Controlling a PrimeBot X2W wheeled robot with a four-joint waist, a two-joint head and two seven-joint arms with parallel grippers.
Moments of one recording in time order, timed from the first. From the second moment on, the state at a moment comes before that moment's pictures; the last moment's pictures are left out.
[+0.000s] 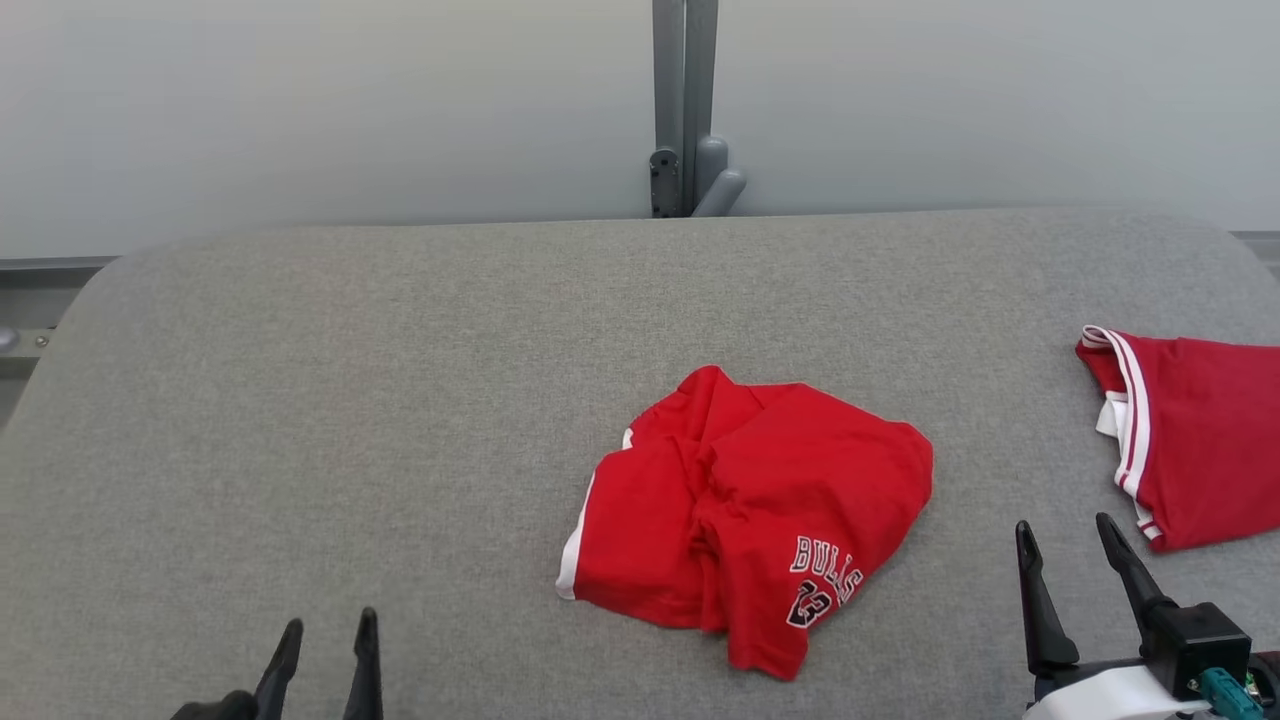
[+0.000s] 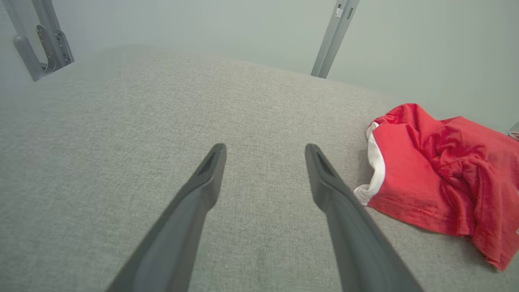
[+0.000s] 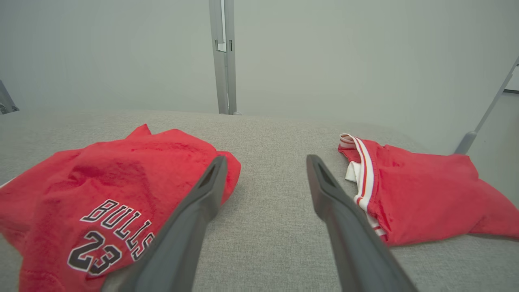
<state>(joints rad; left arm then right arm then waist) 0.13 0.29 -0.32 0.17 -0.59 0.10 -0.26 0.14 -0.05 -0.10 0.09 0.01 0.13 -0.26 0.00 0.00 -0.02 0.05</state>
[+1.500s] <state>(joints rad) -0.13 0.20 -0.51 0.40 -0.70 -0.13 -0.07 0.10 -0.06 -0.04 0.16 0.01 0.13 -0.26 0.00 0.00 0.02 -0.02</state>
